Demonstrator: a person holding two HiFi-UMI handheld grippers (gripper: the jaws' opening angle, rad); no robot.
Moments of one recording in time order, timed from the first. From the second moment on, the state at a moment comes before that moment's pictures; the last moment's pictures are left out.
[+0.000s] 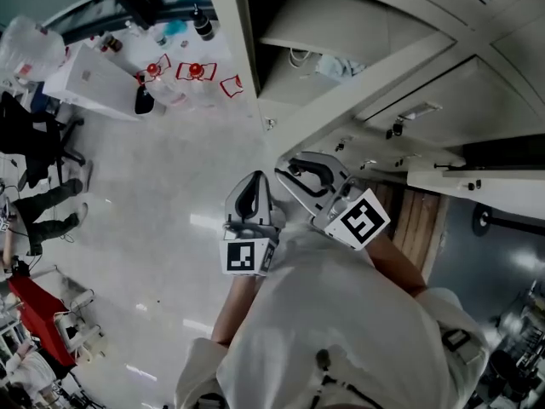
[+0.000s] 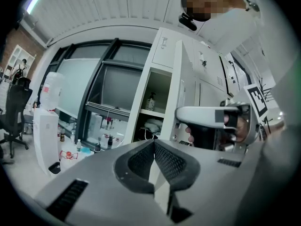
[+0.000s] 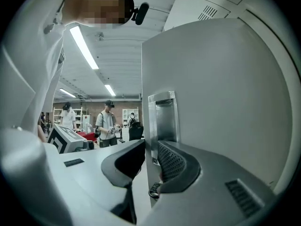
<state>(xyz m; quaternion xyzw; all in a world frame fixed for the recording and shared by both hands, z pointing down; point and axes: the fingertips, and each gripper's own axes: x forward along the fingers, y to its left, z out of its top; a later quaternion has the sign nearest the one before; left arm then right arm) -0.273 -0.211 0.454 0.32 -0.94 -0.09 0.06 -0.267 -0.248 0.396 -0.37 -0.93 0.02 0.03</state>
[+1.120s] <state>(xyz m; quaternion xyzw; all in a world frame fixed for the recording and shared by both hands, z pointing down) -0.389 -0.166 0.449 0.42 -0.90 -0.10 0.06 -0.401 -0.253 0.400 -0.13 -0.99 0.03 0.05</state>
